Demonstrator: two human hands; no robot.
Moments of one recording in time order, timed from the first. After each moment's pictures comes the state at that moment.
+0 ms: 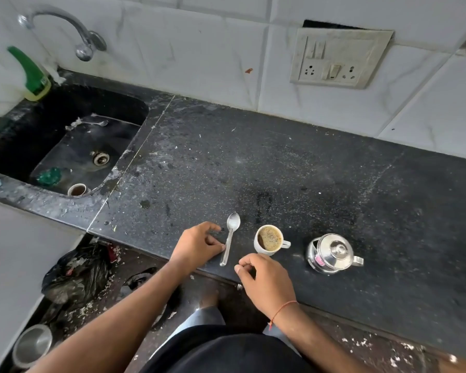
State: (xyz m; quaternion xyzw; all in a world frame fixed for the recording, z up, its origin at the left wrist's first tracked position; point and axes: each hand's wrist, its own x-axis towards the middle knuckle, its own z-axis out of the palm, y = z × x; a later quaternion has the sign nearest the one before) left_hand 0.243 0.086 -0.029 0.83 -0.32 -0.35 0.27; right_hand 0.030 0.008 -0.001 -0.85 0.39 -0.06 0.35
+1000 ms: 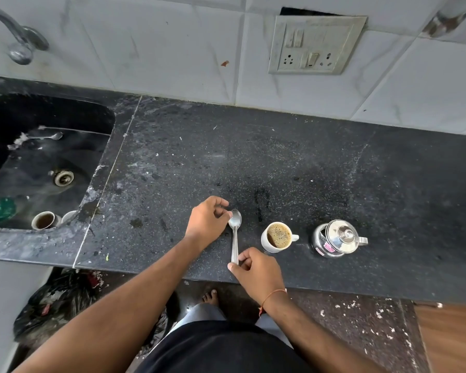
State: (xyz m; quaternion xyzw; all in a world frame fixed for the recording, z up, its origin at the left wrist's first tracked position) left_hand 0.301 0.021 -0.035 0.78 -0.35 -0.36 0.37; right_hand 0.103 0.037 -0.016 -0.73 0.56 0.00 0.39
